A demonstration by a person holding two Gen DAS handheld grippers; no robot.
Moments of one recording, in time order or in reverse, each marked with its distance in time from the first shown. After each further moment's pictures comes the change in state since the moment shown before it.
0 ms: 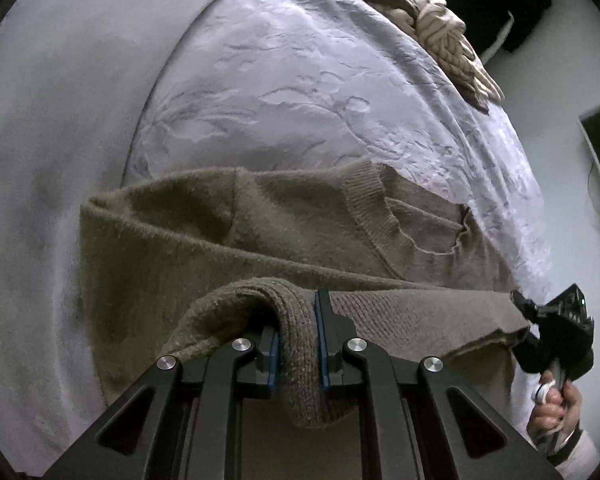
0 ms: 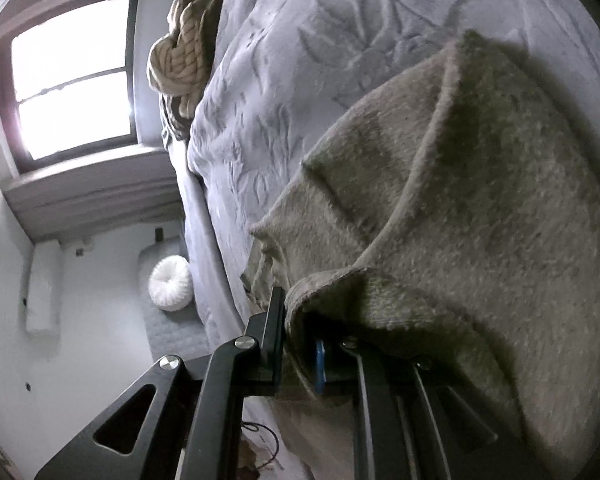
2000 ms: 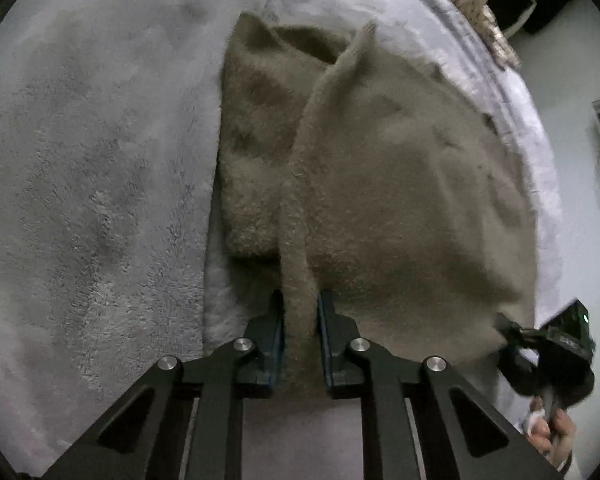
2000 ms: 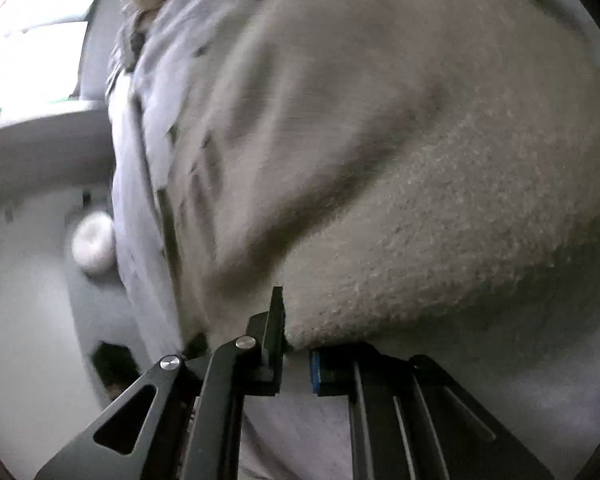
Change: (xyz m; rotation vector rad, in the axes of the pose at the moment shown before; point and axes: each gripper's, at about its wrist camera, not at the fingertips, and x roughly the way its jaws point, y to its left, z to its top) left arm -0.047 0.069 -0.114 -0.057 0.138 0.007; right arm 0.008 0.002 -0.166 -0.144 0.063 -0.342
